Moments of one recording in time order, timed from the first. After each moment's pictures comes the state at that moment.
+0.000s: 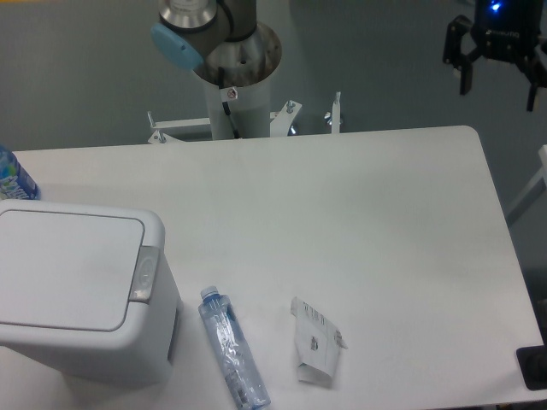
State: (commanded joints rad) arm 2.92 -1.67 -1.38 -1.31 1.42 1.62
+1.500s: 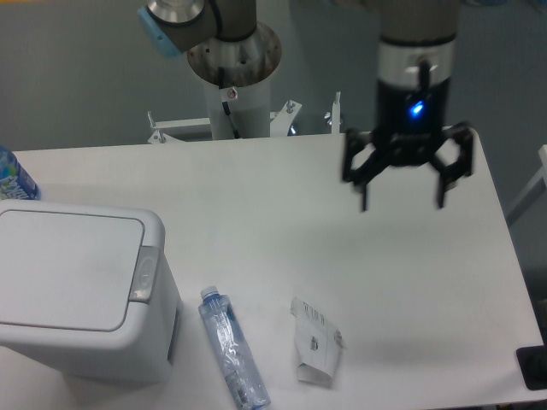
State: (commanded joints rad) arm 2.52 -1.82 -1.35 -1.13 1.29 0.37
